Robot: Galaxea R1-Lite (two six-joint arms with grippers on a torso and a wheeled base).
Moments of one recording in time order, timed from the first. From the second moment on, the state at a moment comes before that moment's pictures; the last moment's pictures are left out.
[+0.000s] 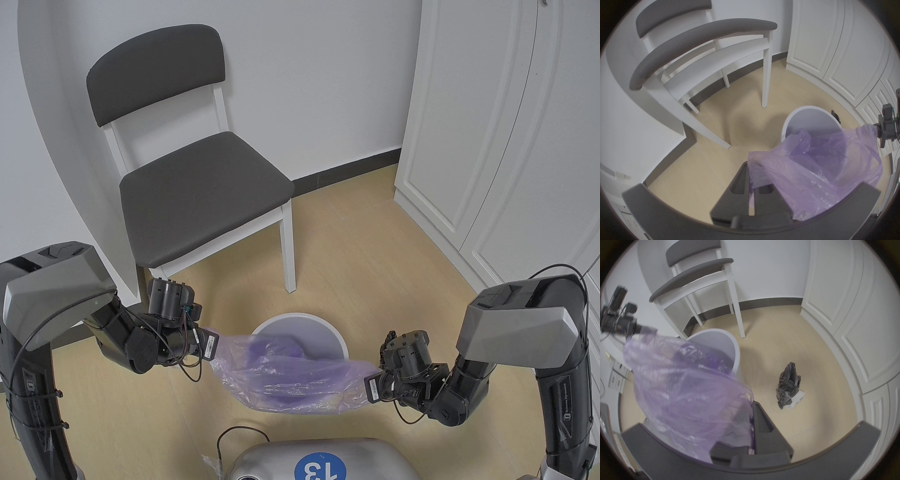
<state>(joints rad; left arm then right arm) -0.26 2.21 -0.85 -0.63 0.09 0.15 0.59 2.43 -0.69 -1.01 -0.25 0.16</state>
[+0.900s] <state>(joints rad) -0.26 2.32 -0.66 -1.16 0.00 0.29 0.69 2.47 -0.54 -1.25 -0.35 0.01</state>
